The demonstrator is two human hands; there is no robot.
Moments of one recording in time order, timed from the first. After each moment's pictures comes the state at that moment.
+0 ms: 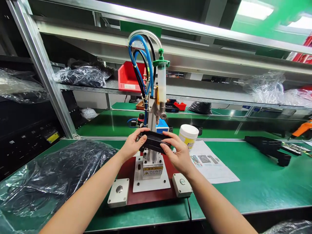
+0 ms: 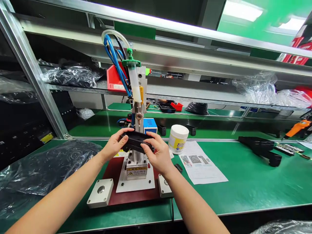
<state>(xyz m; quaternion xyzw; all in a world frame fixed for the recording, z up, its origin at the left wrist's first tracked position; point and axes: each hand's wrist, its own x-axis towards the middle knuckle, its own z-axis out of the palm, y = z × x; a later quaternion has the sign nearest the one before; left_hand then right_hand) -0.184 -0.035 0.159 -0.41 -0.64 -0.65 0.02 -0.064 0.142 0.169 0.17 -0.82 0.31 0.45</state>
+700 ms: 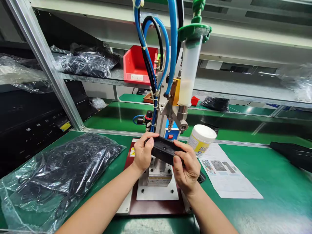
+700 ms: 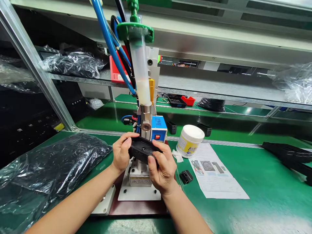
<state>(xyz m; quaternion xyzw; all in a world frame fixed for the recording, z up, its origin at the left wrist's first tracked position) -0.166 -0.002 0.147 -0.29 -0.62 -0.70 0.21 -0.084 0.132 0.137 0.17 -0.76 0.30 0.55</state>
